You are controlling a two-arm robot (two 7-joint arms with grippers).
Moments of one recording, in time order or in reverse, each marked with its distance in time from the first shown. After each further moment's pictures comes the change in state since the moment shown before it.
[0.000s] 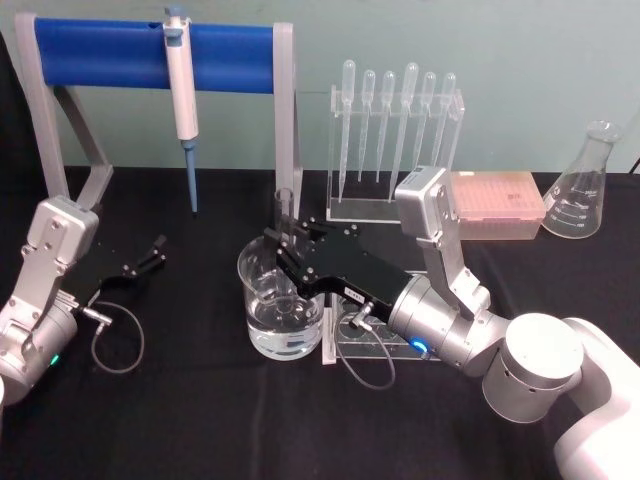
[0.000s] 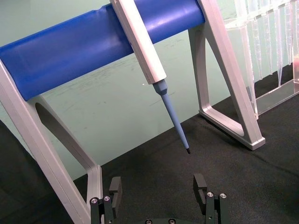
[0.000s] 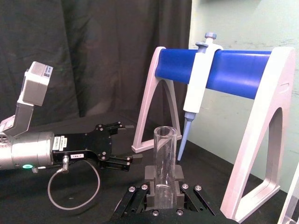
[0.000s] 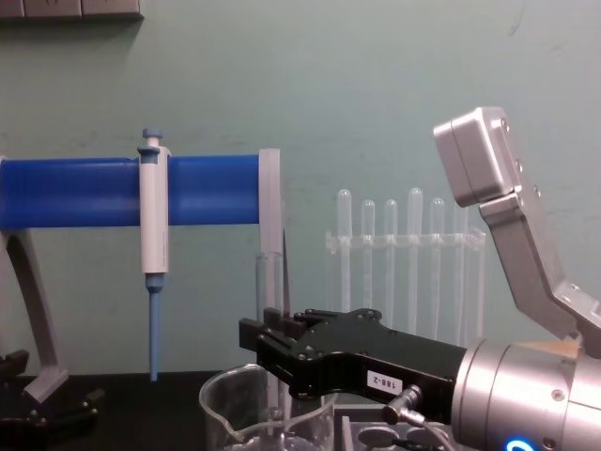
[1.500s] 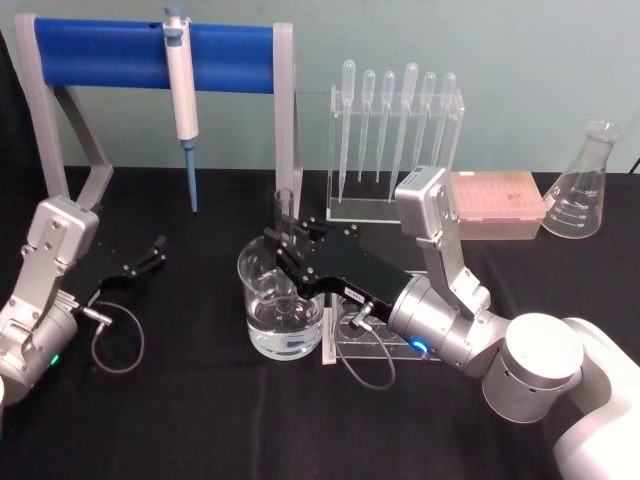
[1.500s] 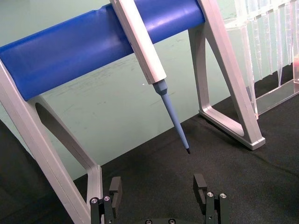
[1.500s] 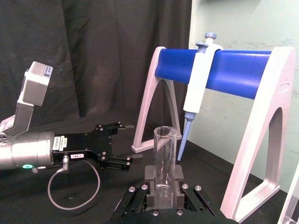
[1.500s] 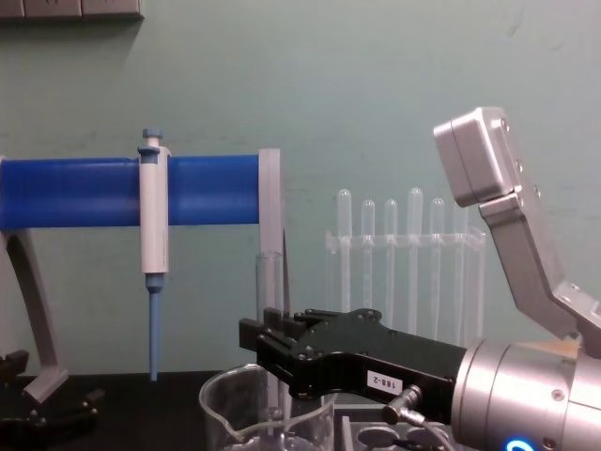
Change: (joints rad) left arm 0.000 0.000 0.000 0.000 0.000 0.000 0.000; right arm 0.000 0.000 0.000 0.000 0.000 0.000 0.000
